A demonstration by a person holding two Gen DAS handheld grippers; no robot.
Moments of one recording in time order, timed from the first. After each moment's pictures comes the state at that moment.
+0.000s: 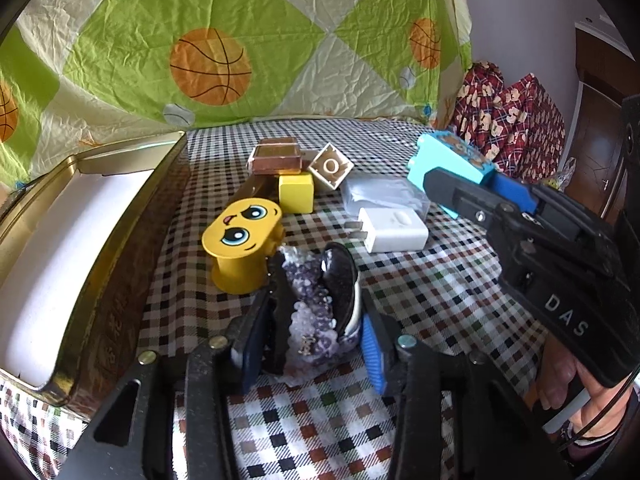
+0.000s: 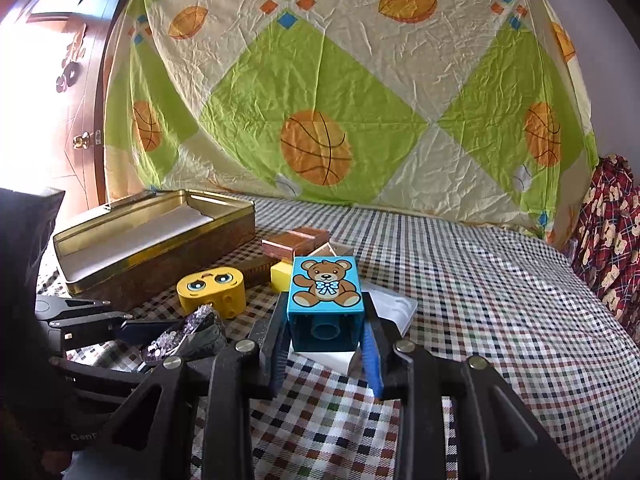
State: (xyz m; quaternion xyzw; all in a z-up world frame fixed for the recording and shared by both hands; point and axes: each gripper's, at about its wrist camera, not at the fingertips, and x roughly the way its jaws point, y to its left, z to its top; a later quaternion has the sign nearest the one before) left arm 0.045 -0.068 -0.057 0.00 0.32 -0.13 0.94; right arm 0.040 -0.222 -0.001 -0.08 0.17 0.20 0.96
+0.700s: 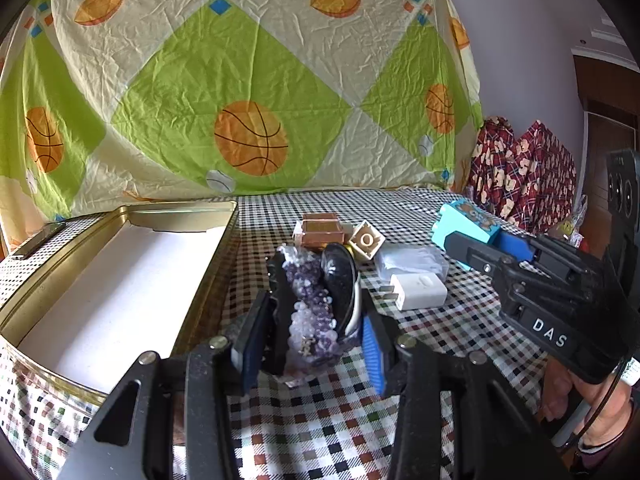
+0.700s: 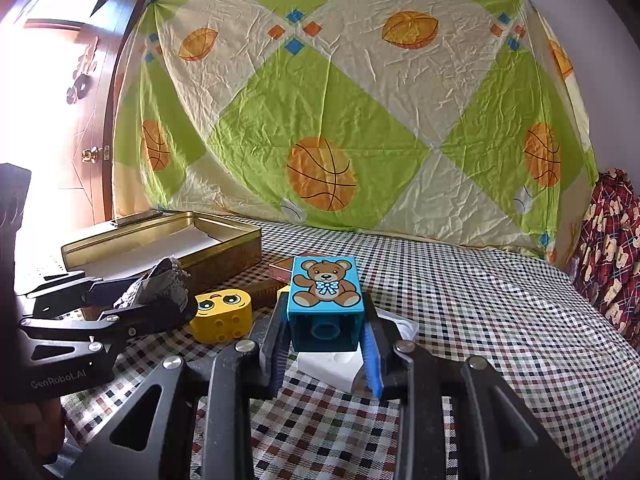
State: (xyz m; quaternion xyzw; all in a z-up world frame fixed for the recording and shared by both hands) left arm 0.022 -0.038 -0.033 -0.01 0.20 -0.08 0.98; right arm 0.037 -0.223 0.000 -0.07 0.15 0.20 0.97
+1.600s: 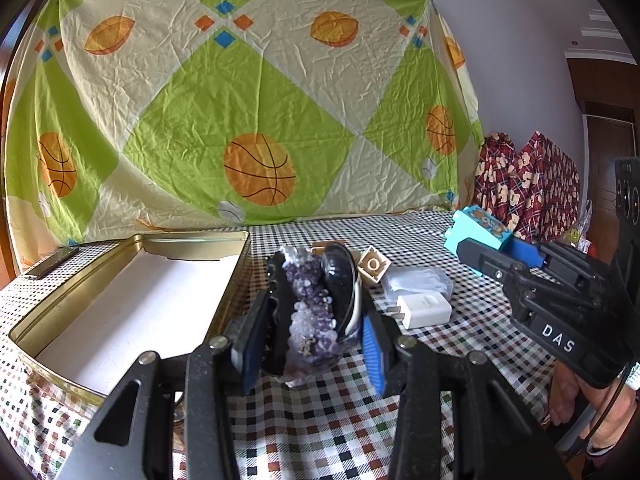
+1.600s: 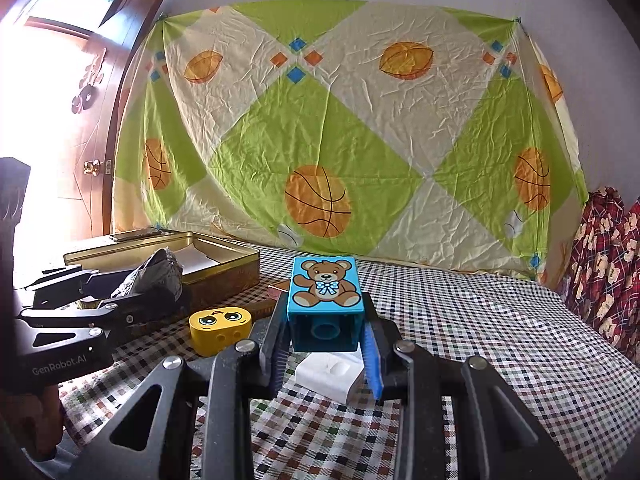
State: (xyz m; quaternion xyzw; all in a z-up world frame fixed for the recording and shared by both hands) left arm 0.008 -0.037 -0.031 0.00 0.14 -0.07 0.99; right arm 0.023 -0.227 0.002 -0.07 0.10 0.19 0.97
